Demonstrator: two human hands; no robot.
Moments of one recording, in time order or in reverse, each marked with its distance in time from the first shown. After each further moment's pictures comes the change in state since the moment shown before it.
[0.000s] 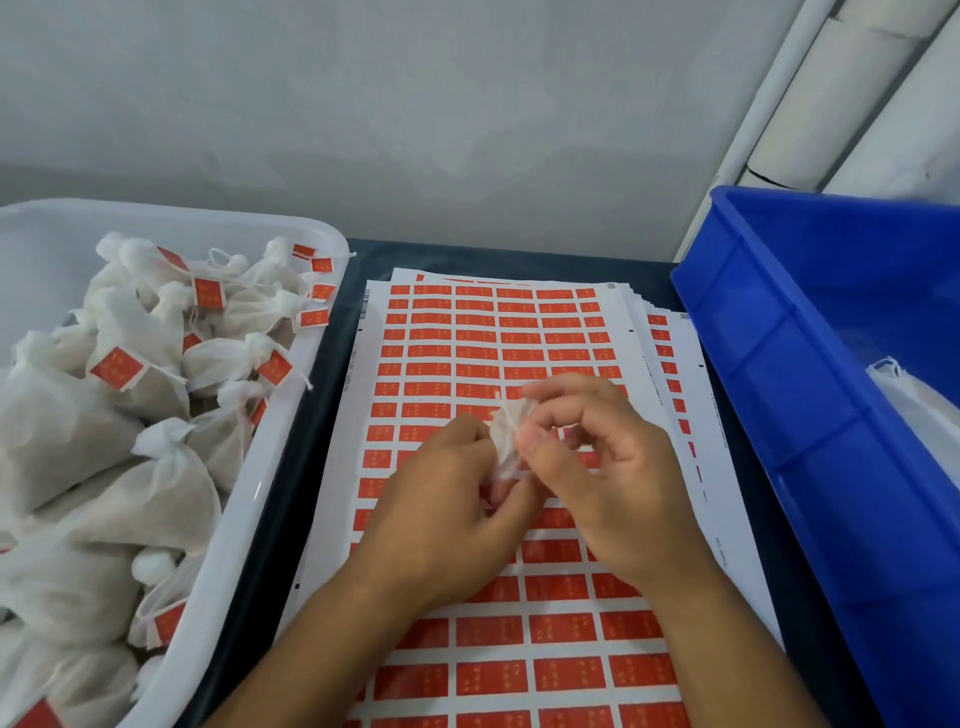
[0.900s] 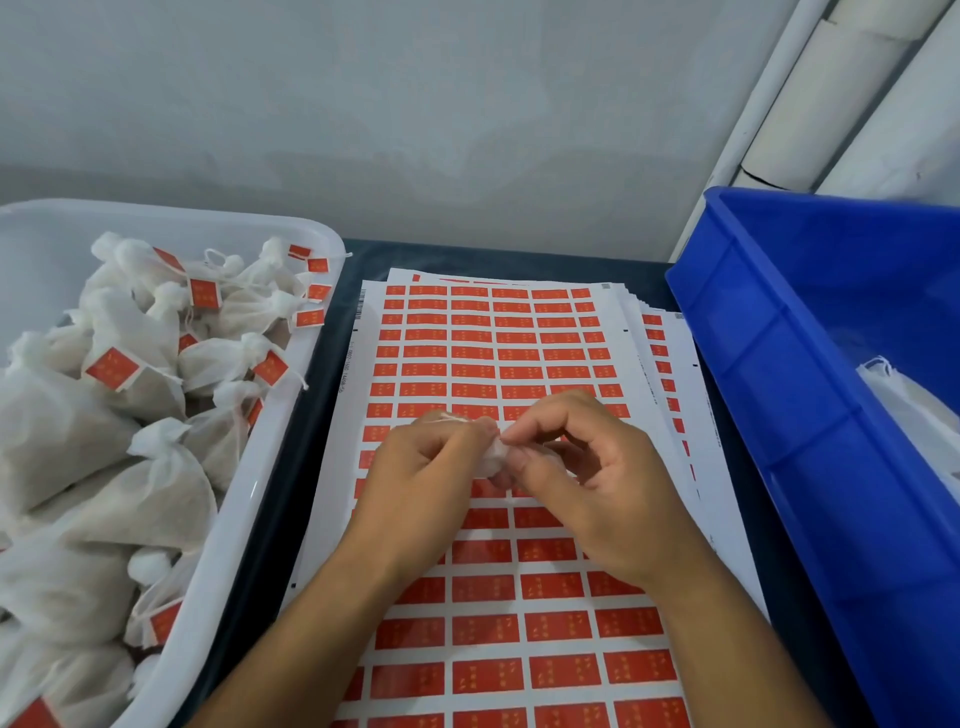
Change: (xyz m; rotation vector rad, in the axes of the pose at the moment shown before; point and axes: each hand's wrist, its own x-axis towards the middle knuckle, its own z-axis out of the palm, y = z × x) left_hand 0.004 0.010 -0.014 -0.490 0.083 -0.273; right_hand 0.002 0.013 -0.006 -0.003 -0.173 -0.041
